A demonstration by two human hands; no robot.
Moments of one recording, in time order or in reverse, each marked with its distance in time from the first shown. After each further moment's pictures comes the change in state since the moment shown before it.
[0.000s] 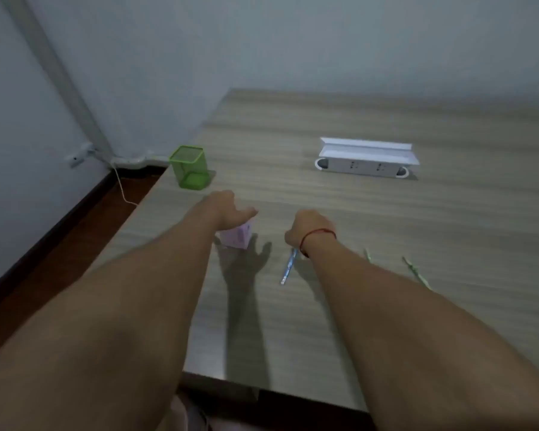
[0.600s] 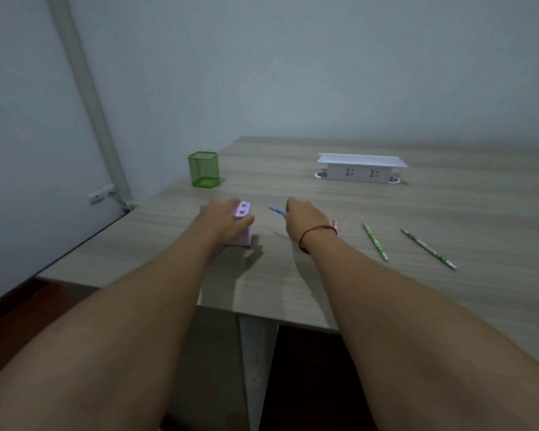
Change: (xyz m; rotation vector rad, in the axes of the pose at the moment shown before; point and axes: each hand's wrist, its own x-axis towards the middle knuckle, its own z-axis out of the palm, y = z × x) left_hand -0.089 -0.047 0.094 0.034 0.343 0.148; right_hand -0.066 0.025 0.076 0.050 0.343 -0.262
